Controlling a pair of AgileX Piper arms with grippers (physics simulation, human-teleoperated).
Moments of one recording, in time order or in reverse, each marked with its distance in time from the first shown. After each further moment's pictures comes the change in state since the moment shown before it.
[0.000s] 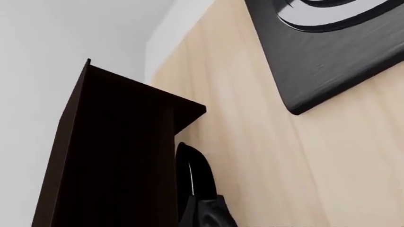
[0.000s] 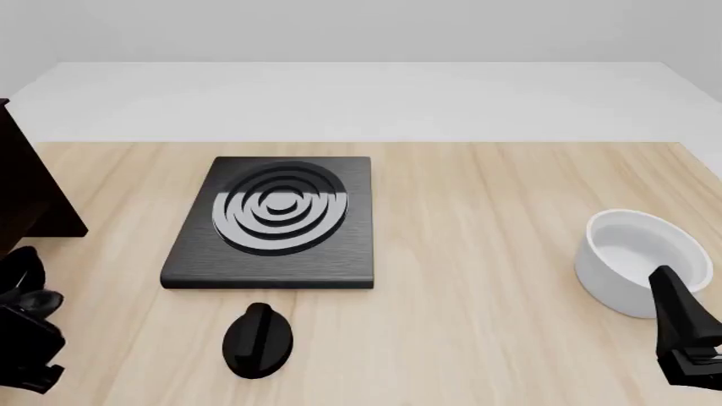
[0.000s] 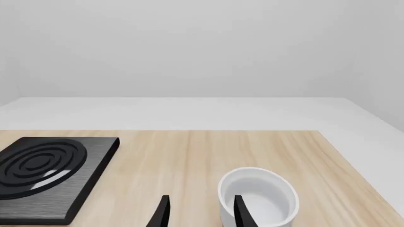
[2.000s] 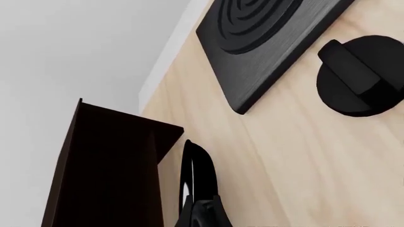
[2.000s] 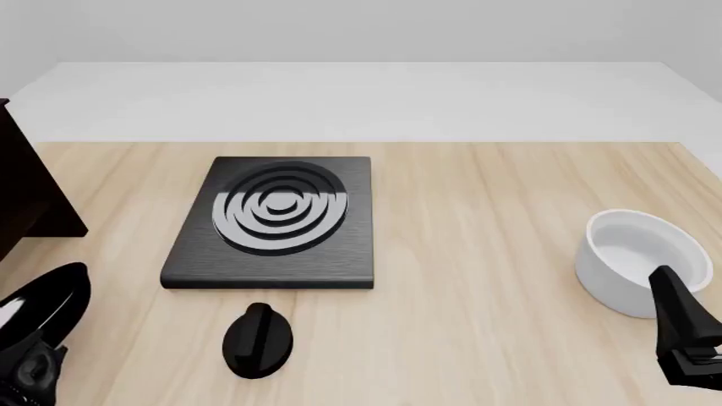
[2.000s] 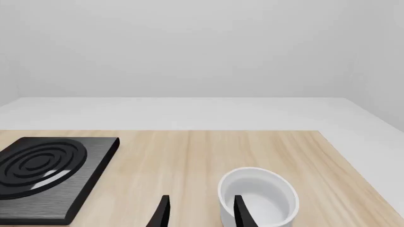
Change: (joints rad) left arm -0.205 -0.751 0.022 0.694 0.070; right arm 0.000 0.000 0.000 0.000 0.000
